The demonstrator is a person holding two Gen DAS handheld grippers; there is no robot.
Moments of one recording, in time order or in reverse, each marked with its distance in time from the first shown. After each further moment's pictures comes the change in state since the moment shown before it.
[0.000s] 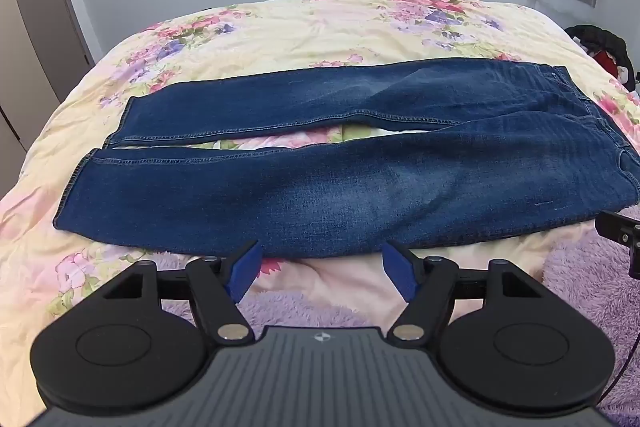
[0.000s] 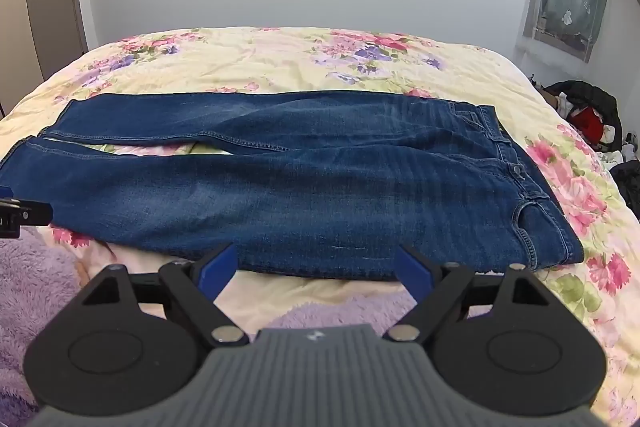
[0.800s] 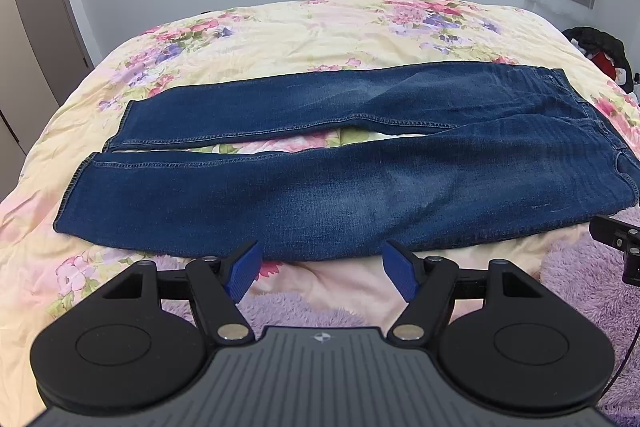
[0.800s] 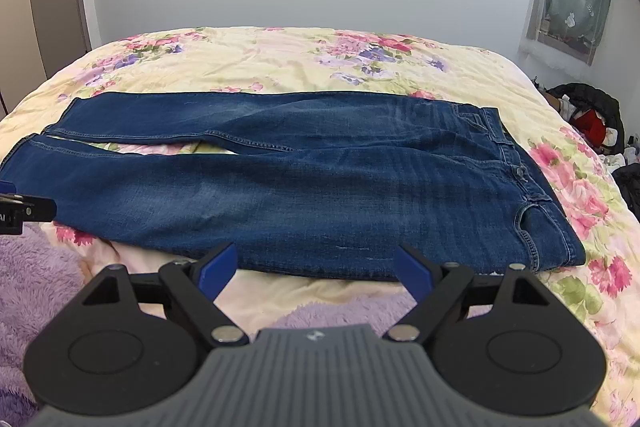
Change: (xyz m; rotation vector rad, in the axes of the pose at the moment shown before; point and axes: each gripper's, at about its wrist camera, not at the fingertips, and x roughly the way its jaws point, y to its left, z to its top) left arm -0.004 -0.003 0.002 0.008 -0.003 0.001; right arm -0.001 0.002 0.002 -0.006 -0.011 0.000
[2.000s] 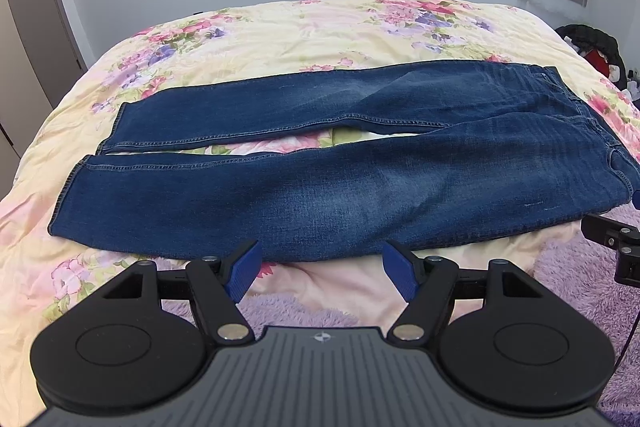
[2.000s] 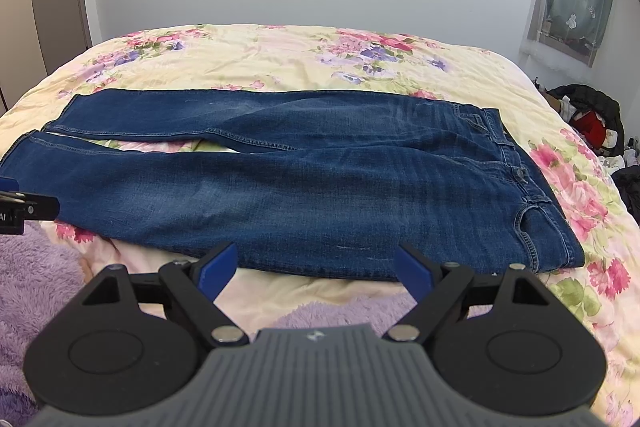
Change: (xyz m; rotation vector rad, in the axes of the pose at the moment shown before) left arm -0.001 -0.004 0.000 0.012 0.002 -0.016; right arm -0.002 0.005 0.001 -0.010 0.006 0.003
